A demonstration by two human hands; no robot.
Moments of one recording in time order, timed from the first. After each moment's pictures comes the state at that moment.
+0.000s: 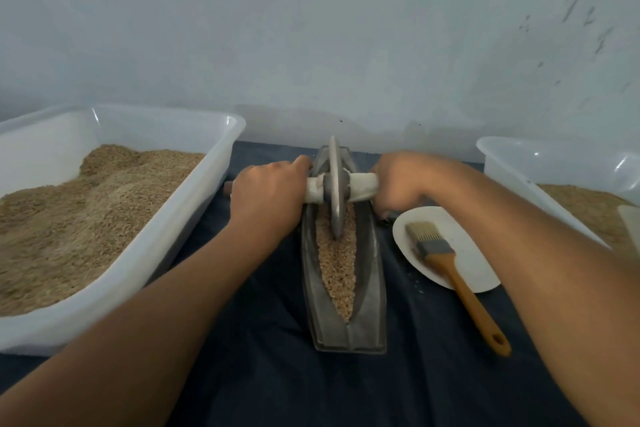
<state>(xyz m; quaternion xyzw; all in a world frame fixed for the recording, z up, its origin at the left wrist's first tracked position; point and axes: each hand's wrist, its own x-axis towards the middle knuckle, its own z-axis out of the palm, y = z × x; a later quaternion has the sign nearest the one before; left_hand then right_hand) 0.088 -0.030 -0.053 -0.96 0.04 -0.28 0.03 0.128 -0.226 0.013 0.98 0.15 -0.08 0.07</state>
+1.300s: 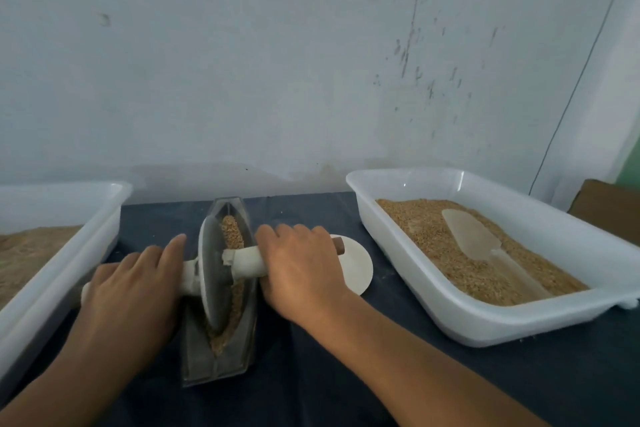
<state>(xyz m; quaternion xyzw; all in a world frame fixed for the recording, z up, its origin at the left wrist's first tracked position) 0.003 -0.029 -0.052 -0.97 0.08 -0.24 0.04 0.012 -0.243 -0.032 0.93 0.20 0.31 0.01</state>
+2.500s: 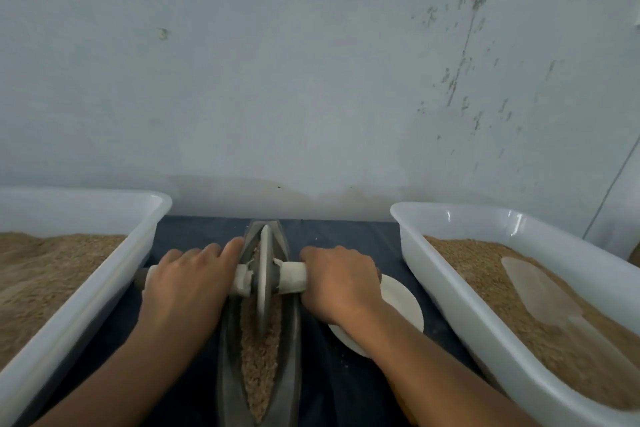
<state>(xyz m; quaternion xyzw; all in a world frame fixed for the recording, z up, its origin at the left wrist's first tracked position) 0.068 -0.033 -0.048 -0.95 0.09 -0.29 0.07 0.090 -0.243 -0.035 0.98 0.14 0.16 0.00</state>
